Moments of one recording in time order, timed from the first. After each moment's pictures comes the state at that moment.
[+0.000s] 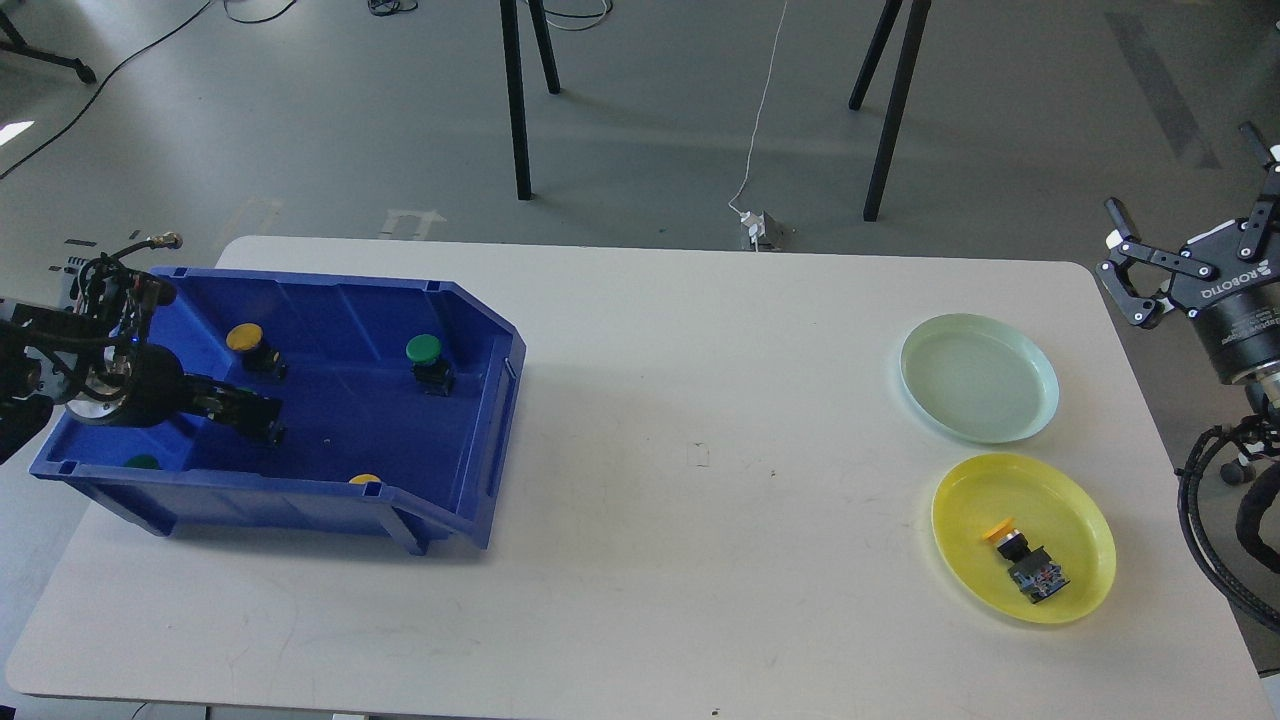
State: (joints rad) left arm -0.89 0.68 -0.21 -0.60 1.87 -0.49 -0.49; right arm 0.25 -0.80 0.97 1.31 0.07 0.39 0.49
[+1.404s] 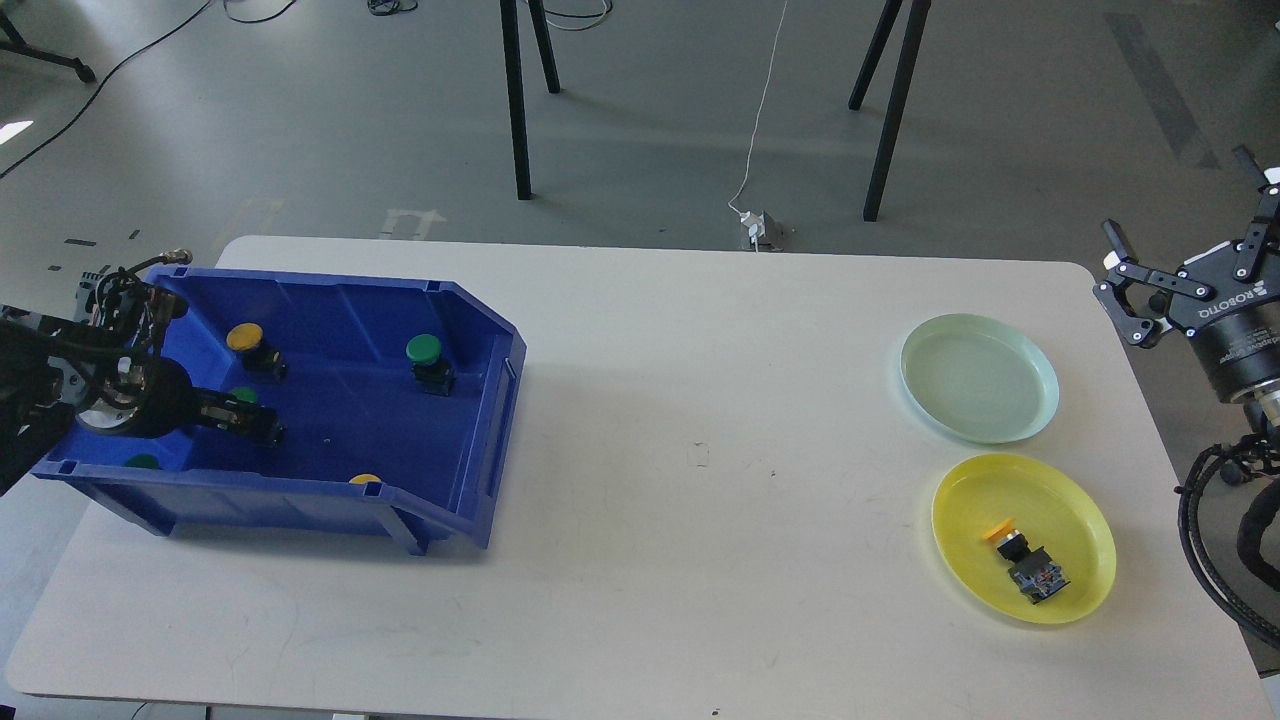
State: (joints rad) left arm -0.89 0.61 -0.18 -0.49 1.86 -0.49 -0.49; right arm 0.22 -0.80 0.97 1.31 0.07 0.40 0.49
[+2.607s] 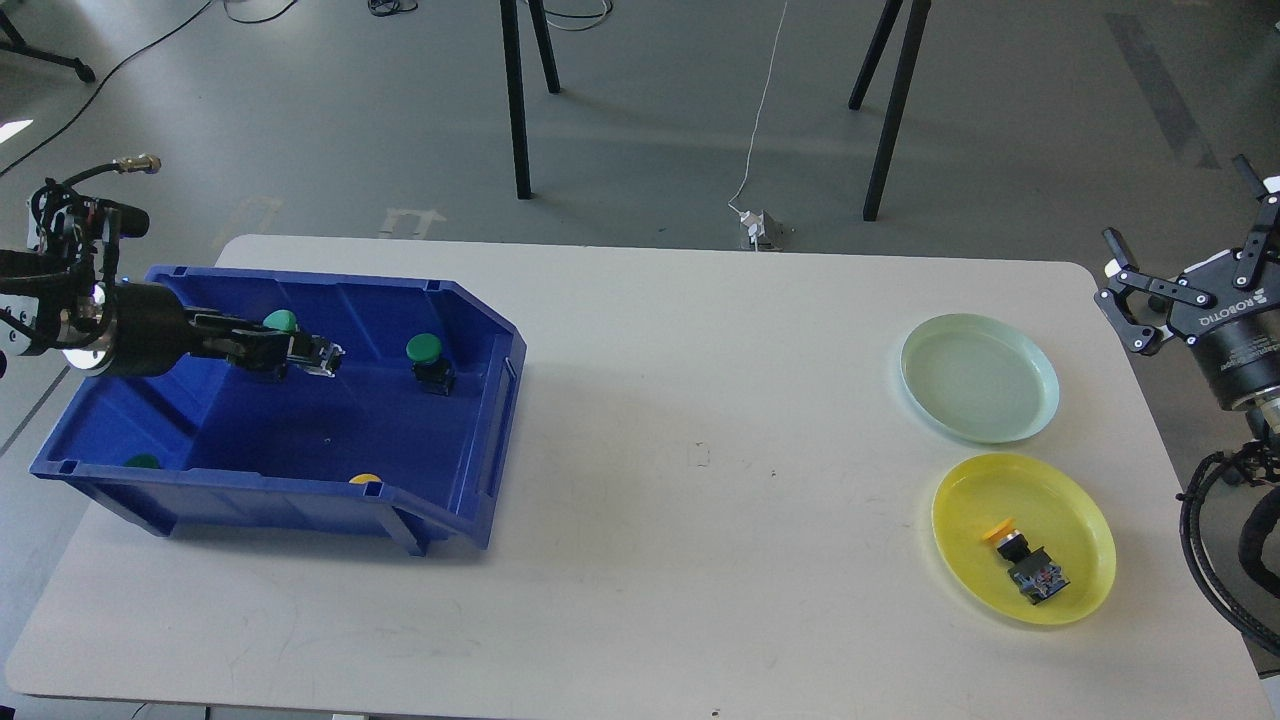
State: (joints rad) left arm -0.99 0.97 -0.22 -1.10 1.58 -0.49 -0.49; right arm 0.21 -0.80 0.98 1.30 0.07 0.40 0.49
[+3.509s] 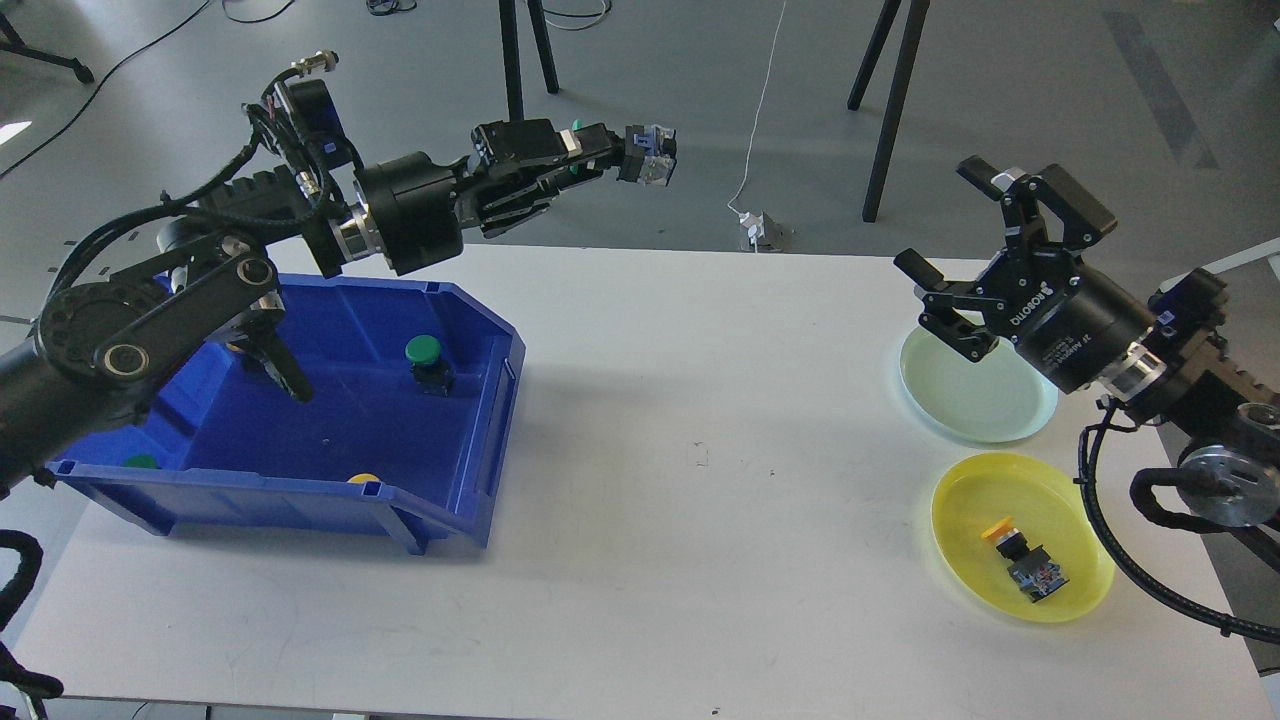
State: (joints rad) left arm -0.94 0.46 -0.51 -1.02 0.95 -0.49 -0.49; right arm 0.56 -0.73 0.61 1.34 -0.36 0.39 0.49
